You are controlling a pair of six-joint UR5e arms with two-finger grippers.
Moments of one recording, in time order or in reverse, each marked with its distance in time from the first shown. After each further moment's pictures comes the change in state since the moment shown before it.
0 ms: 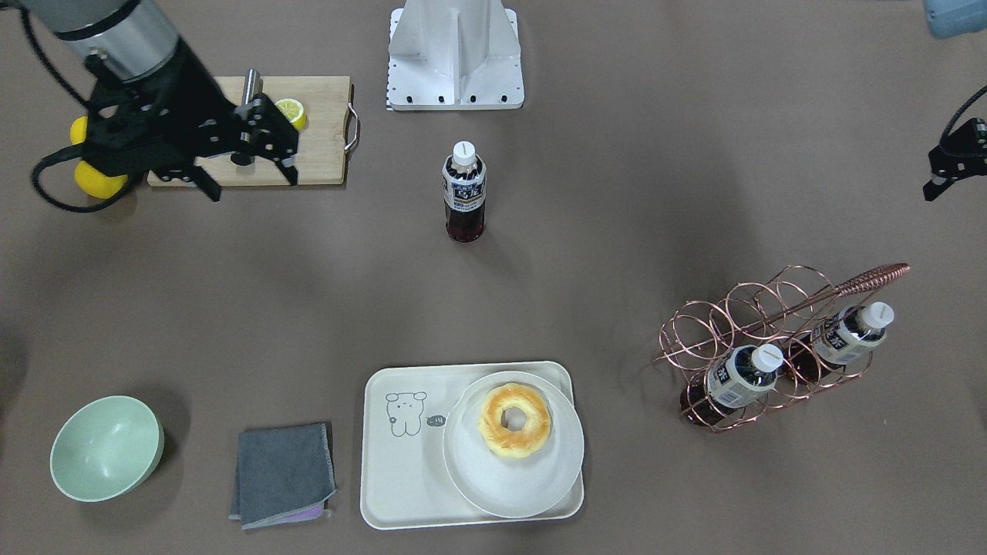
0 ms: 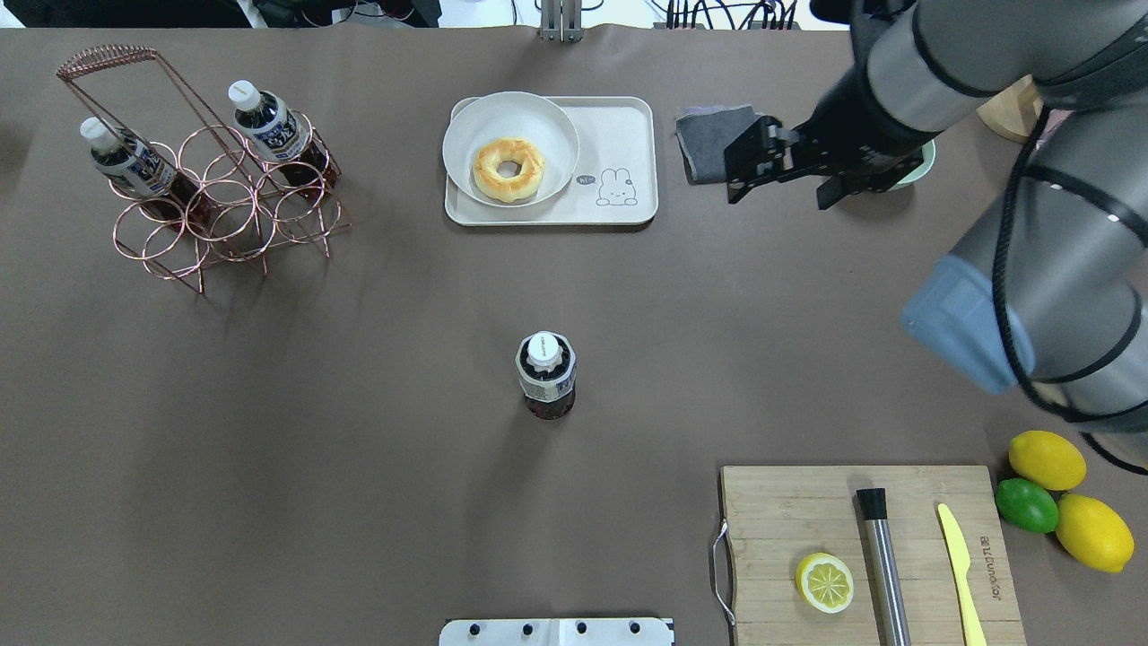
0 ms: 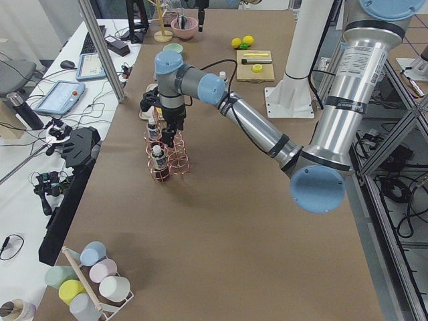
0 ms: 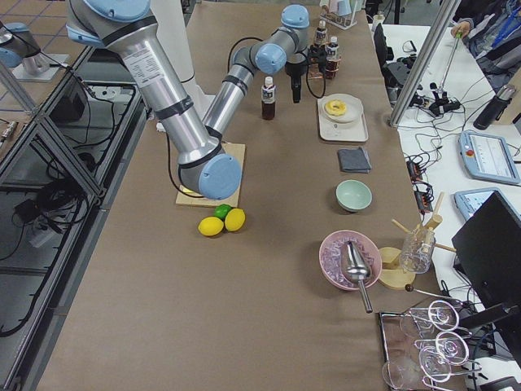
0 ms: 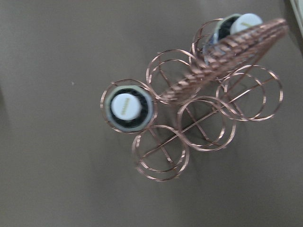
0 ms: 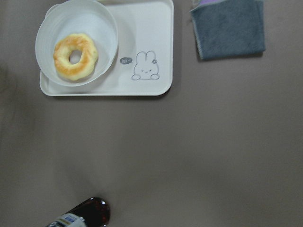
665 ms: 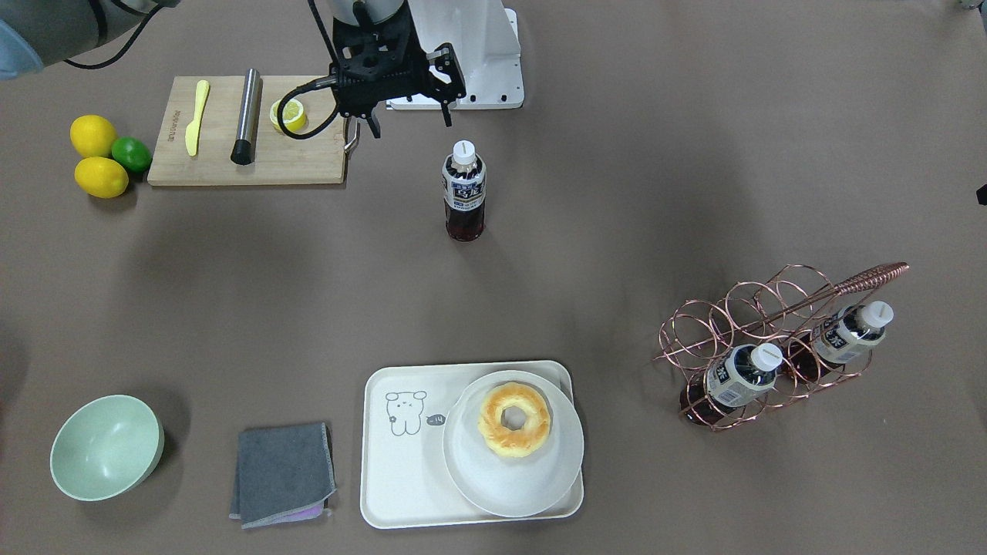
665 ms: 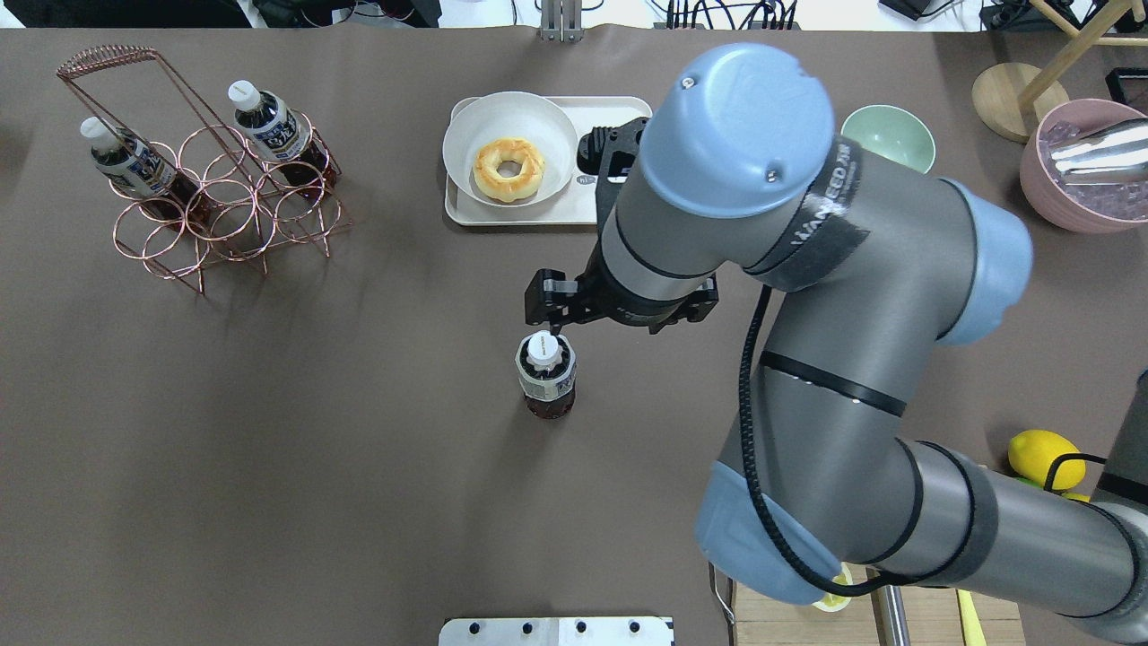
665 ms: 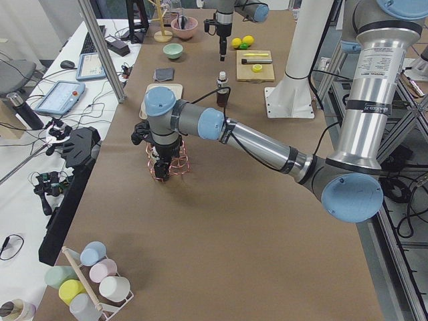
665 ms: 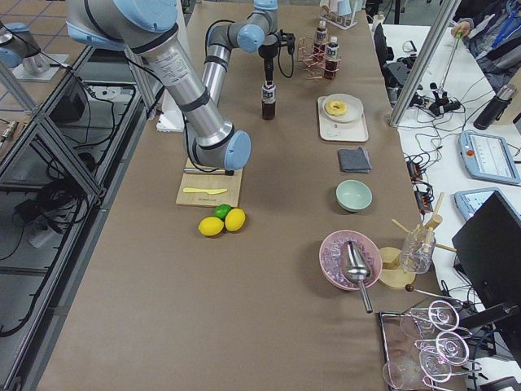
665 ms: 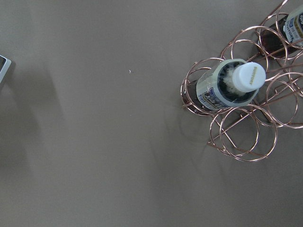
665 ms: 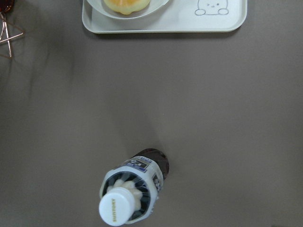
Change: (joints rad) left arm -0.079 0.056 0.089 -0.090 -0.063 0.116; right arm -0.332 0.219 -0.035 -0.152 -0.237 0.189
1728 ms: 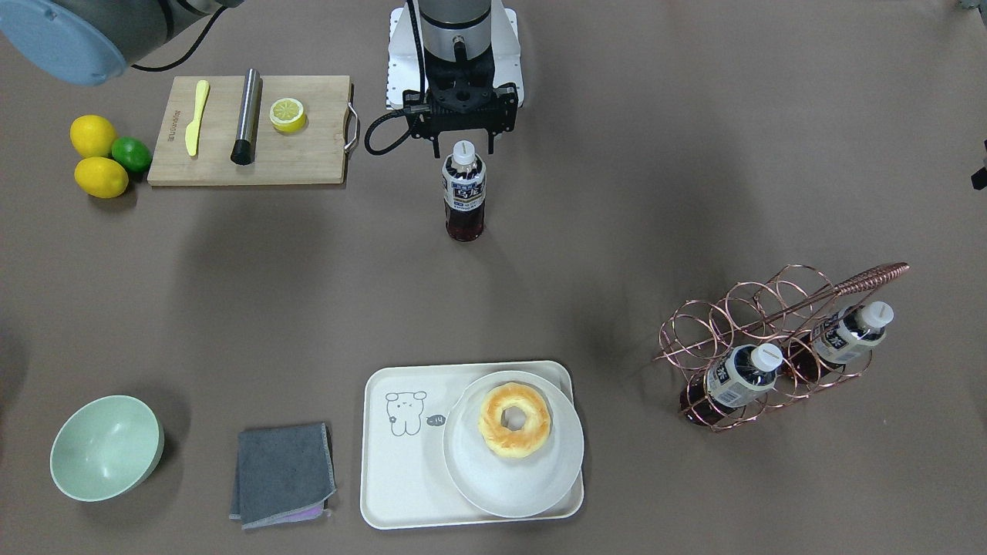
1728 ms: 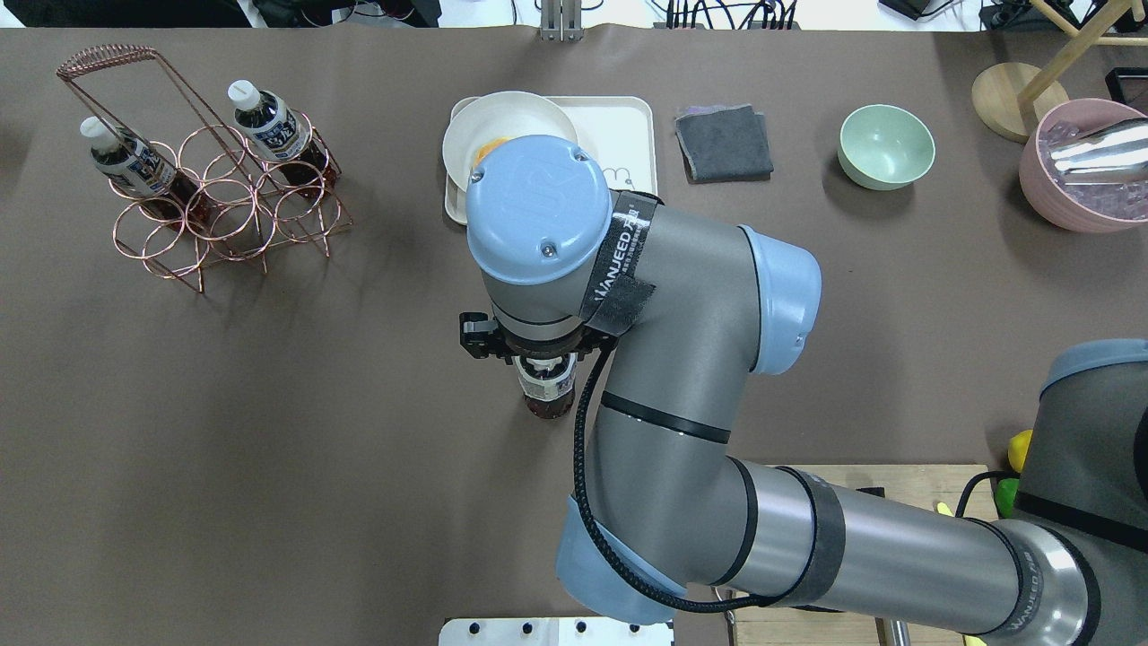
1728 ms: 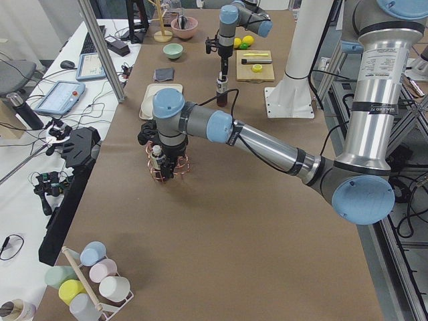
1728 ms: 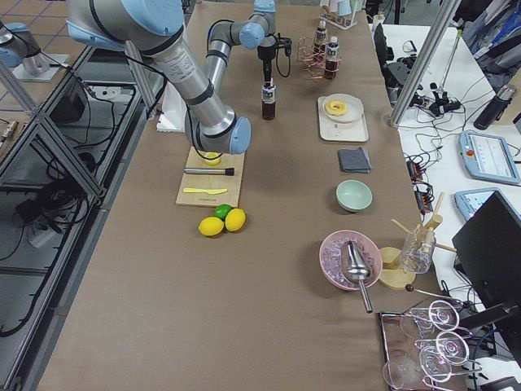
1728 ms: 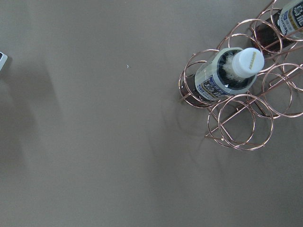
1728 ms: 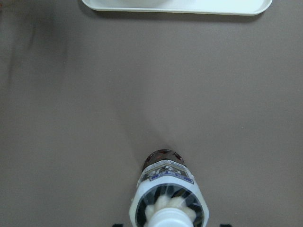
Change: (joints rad) left arm -0.007 0.052 -0.046 -0.028 -0.030 -0.006; right arm -0.101 0.130 -0.206 -0.024 -0.115 0.033
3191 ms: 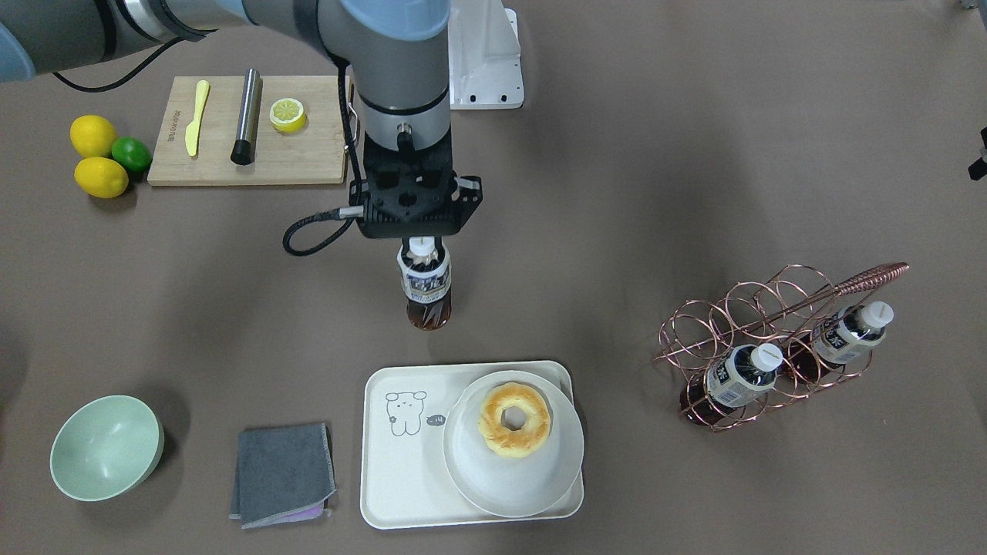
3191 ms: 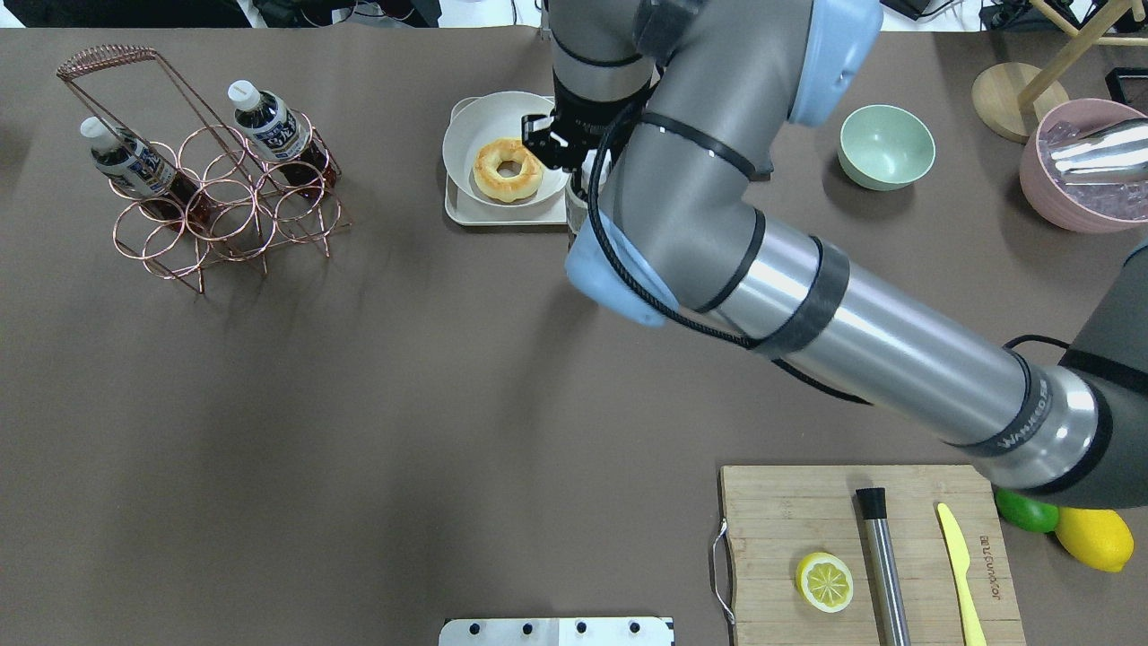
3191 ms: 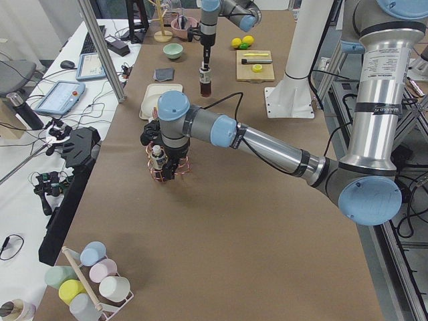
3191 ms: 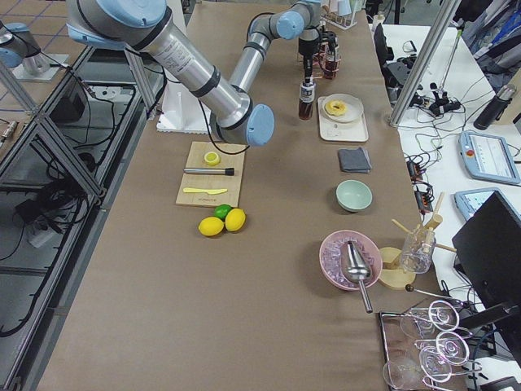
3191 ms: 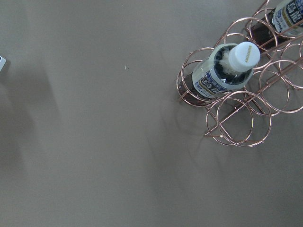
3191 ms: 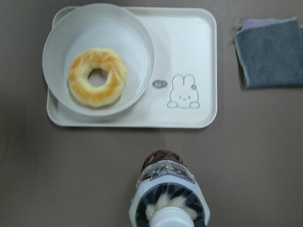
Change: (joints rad) left arm -0.001 0.054 -0.034 -0.067 -0.002 -0.018; right arm 0.291 0.104 -0.217 0.025 0.145 -0.202
